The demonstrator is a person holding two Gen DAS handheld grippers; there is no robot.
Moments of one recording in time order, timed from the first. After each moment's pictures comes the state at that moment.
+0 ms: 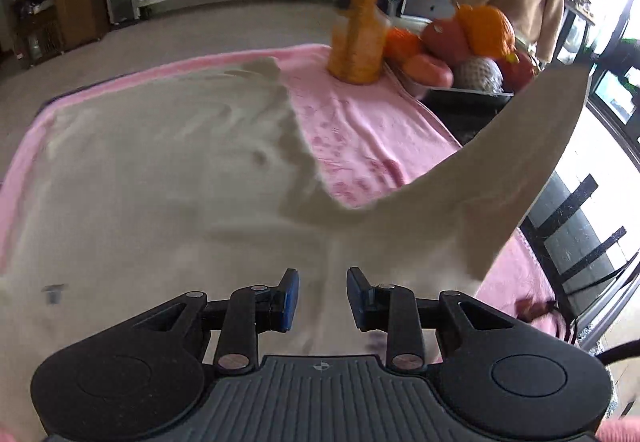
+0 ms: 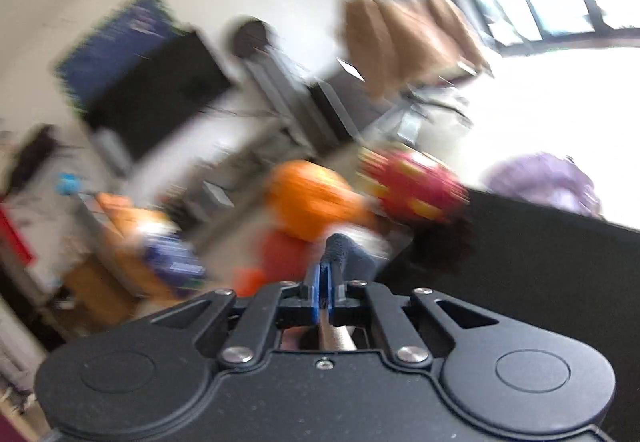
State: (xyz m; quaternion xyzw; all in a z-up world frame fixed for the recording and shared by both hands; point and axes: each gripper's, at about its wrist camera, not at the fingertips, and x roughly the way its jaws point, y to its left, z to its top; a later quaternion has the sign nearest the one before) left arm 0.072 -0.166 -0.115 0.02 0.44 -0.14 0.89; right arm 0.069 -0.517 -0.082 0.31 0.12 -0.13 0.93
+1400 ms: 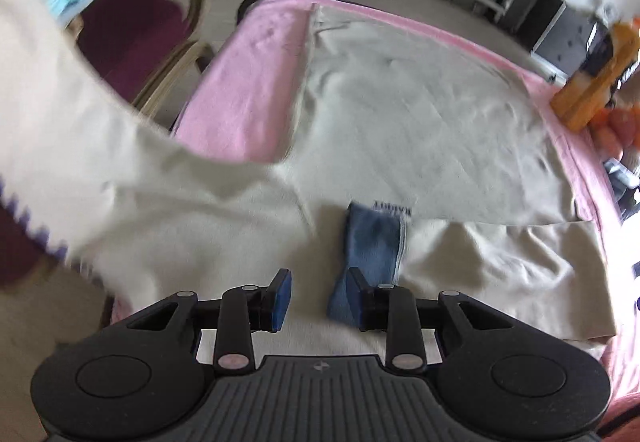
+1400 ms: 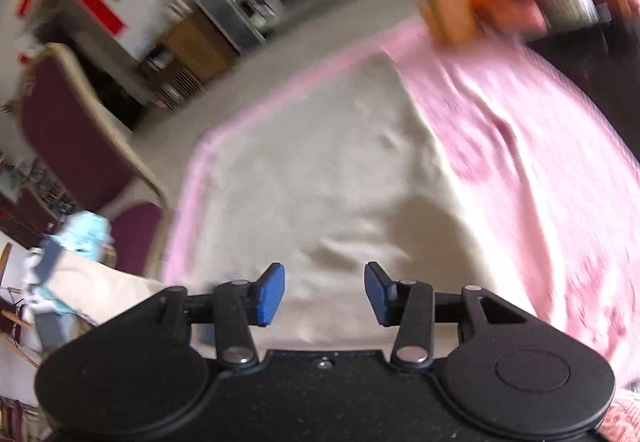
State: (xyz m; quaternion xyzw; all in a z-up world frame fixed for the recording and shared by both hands) left arm 0.082 0.104 -0.146 -0.09 0.50 -0.01 0.86; right arm 0.035 -0.256 -0.106 0.26 0.46 0.07 0.85
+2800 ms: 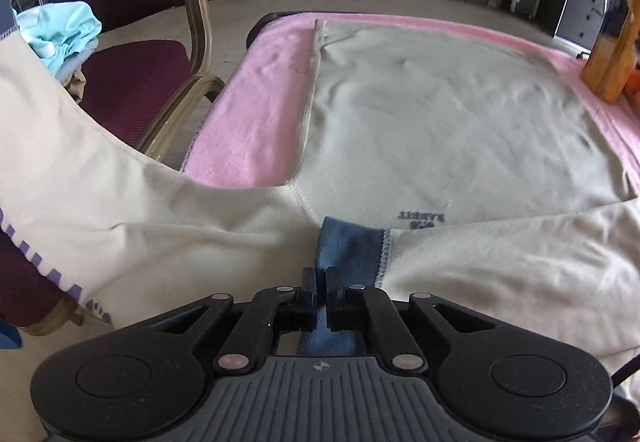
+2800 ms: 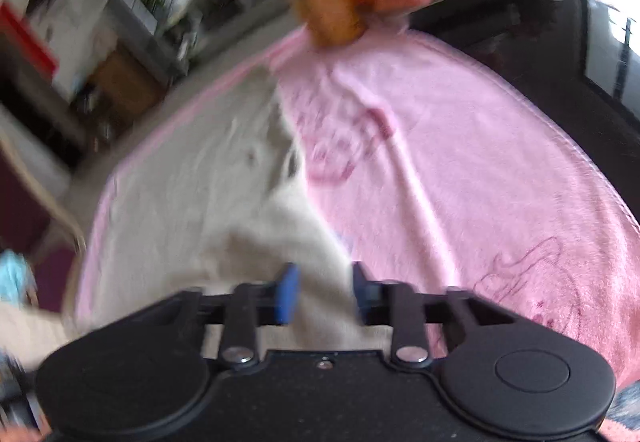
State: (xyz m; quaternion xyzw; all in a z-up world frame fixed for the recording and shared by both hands) left arm 0.091 0.078 -0.167 0.00 0.46 0.06 0.88; right arm 0.040 -0.308 -0.174 0.24 0.44 -0.02 0.86
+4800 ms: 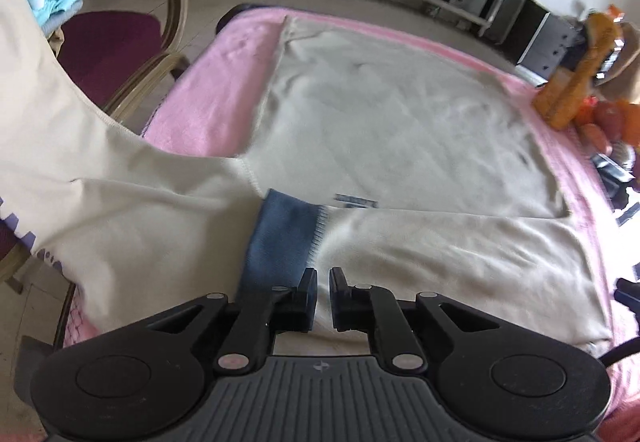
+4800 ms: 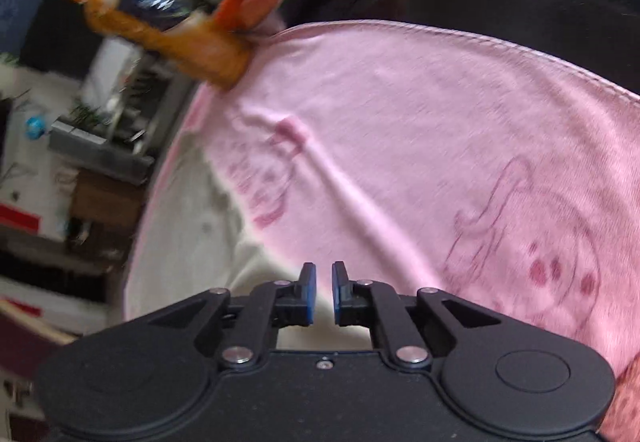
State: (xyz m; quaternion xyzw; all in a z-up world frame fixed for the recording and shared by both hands) left arm 0.058 0.077 -0.158 -0.10 0.45 -0.02 0.89; right arm 0.040 -0.346 -0.216 0.48 0.38 -0.10 0.78
